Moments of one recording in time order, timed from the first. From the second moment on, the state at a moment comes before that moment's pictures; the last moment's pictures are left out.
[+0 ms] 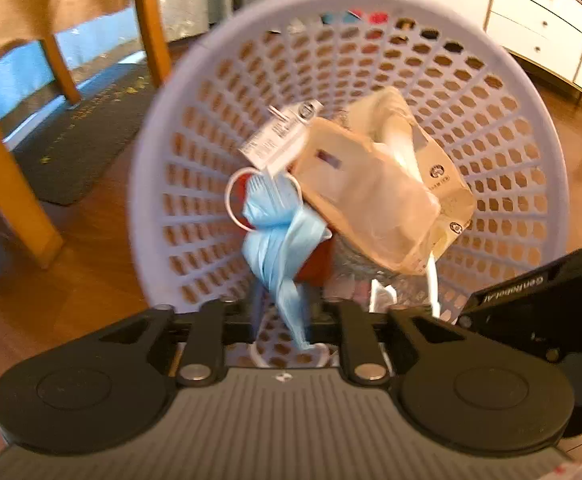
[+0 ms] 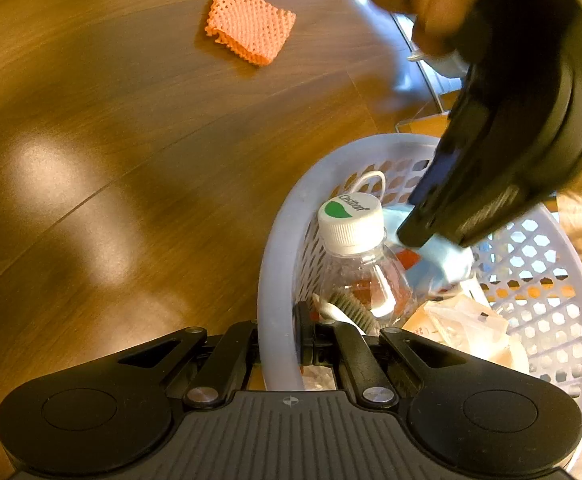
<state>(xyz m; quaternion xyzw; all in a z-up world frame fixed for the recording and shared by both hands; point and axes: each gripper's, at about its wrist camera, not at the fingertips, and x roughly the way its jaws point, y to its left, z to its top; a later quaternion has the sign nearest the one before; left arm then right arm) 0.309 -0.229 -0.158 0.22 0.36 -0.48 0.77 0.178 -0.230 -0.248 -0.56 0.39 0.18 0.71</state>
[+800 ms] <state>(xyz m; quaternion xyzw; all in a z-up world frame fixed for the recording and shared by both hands) 0.322 -0.012 -0.204 0.19 0.42 -0.29 0.84 0.181 -0.229 -0.249 -0.56 0.39 0.18 0.71</state>
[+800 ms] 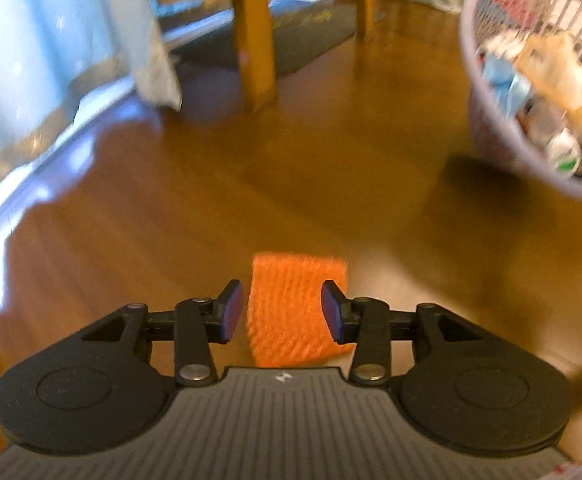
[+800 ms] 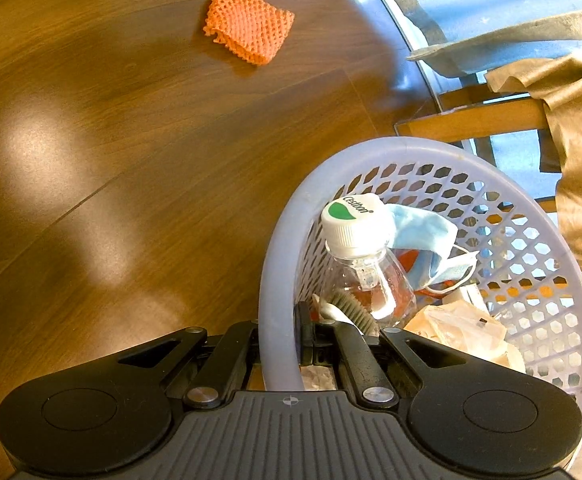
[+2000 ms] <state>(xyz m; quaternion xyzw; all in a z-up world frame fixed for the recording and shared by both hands) 0.334 0.000 -0.274 0.15 0.49 -0.27 0.82 0.180 -0.231 -0.251 -0.56 0.39 0.19 0.70</state>
